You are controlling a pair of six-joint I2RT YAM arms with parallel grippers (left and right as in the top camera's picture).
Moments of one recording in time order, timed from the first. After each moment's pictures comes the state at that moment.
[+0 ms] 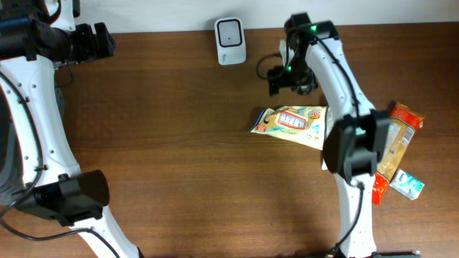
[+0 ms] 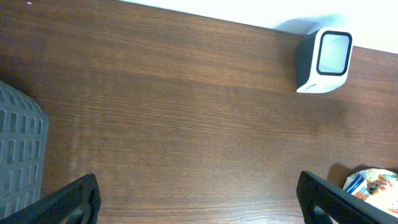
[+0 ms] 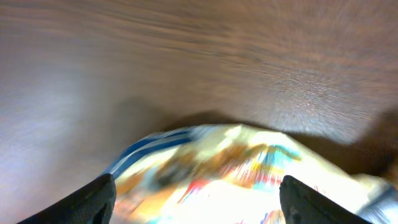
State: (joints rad) left arm 0.21 2.06 2.48 -1.40 0.23 0.00; right arm 0.19 2.38 2.33 -1.41 -0.14 0.05
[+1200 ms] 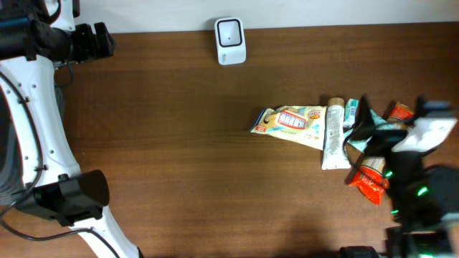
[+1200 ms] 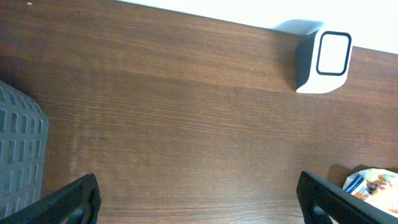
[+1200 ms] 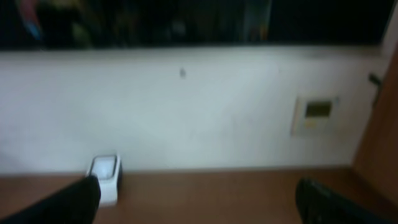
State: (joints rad) left arm 0.21 2.06 2.48 -1.40 0.23 0.00; right arm -0.02 0.57 0.74 -0.13 0.02 0.02
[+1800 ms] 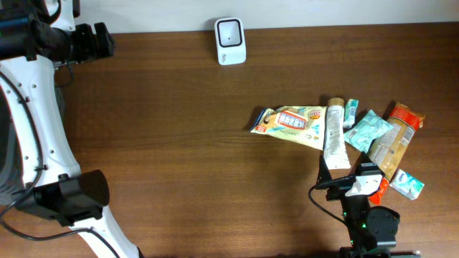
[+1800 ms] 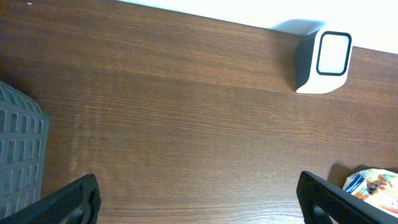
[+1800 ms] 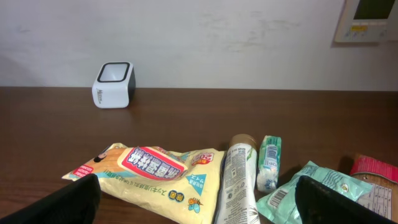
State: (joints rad) left arm 0.21 2.06 2.48 -1.40 0.23 0.00; right arm -0.02 0.01 0.01 -0.07 -0.07 0.01
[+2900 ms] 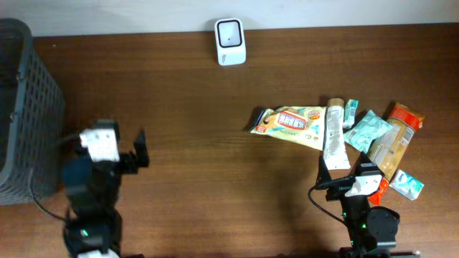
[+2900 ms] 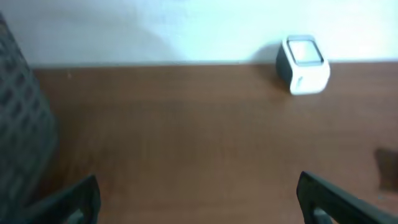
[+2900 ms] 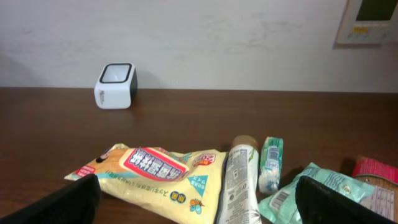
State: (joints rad) left arm 0.17 0.80 0.56 -0.11 0.18 0.06; right arm -0.02 0.01 0.01 -0.07 -0.08 0.01
